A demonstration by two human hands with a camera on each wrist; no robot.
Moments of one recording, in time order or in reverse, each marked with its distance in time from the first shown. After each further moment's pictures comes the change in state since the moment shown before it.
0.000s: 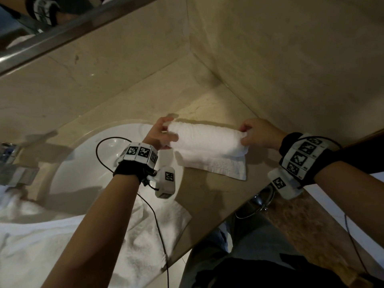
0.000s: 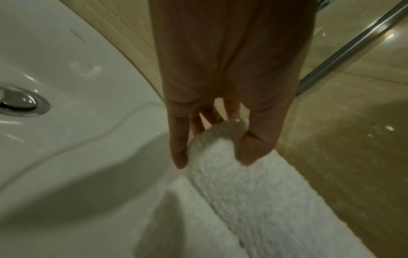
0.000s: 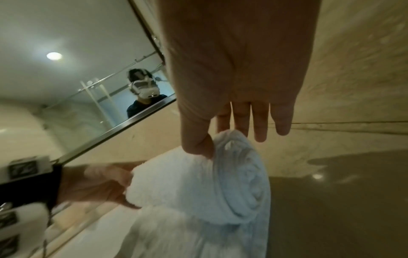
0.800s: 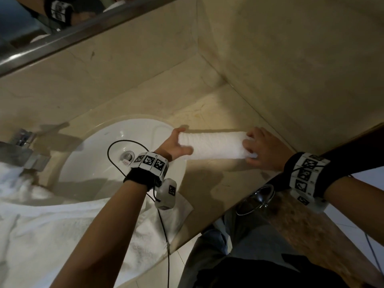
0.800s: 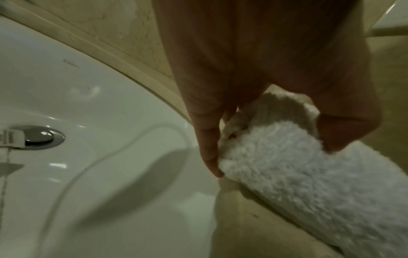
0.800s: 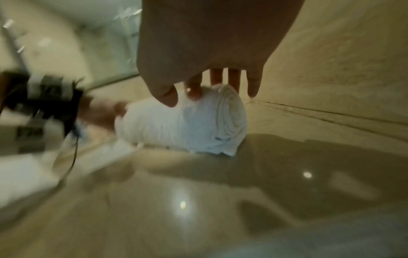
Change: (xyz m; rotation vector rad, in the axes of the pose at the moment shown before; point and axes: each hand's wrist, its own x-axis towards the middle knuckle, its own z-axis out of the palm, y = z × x) left_hand -0.033 -0.029 0.019 0.318 -0.122 0.113; right_hand -0.043 0.032 0.028 -0.588 0.104 -0.547
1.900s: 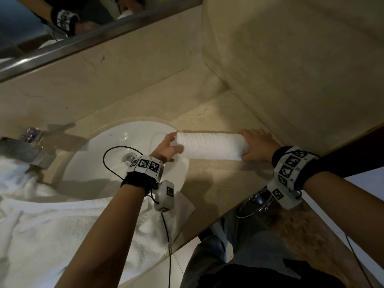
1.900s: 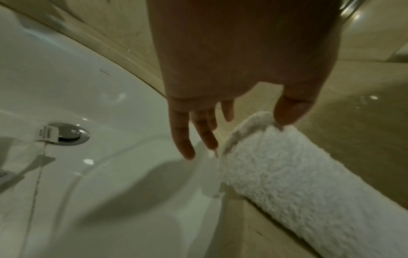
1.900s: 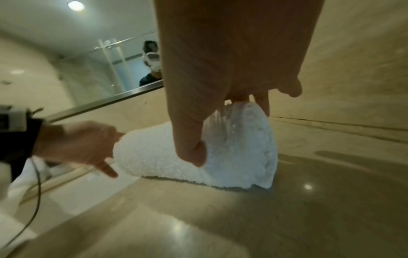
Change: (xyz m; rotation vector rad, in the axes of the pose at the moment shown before) left_hand -0.004 -0.023 -0.011 -0.240 0.088 -0.090; right_hand 0.033 -0.014 -0.013 0.090 -0.296 0.452
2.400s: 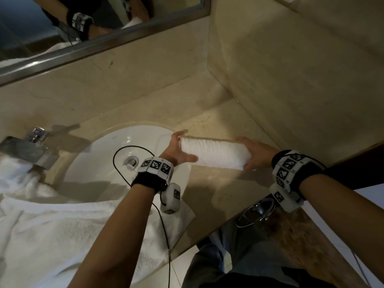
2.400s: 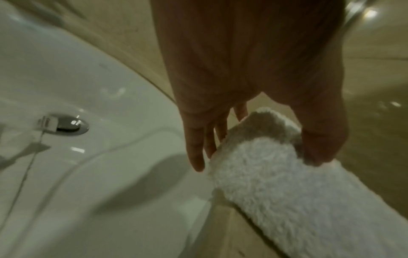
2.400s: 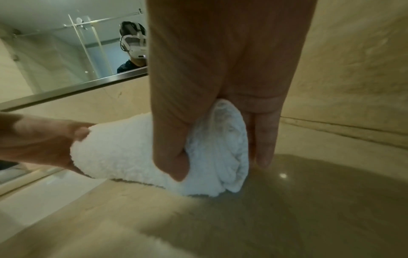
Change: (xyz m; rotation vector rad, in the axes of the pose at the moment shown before) left_hand 0.005 0.014 0.011 0.061 0.020 0.130; right_hand 0.015 0.004 -0.006 0.233 -0.160 -0.066
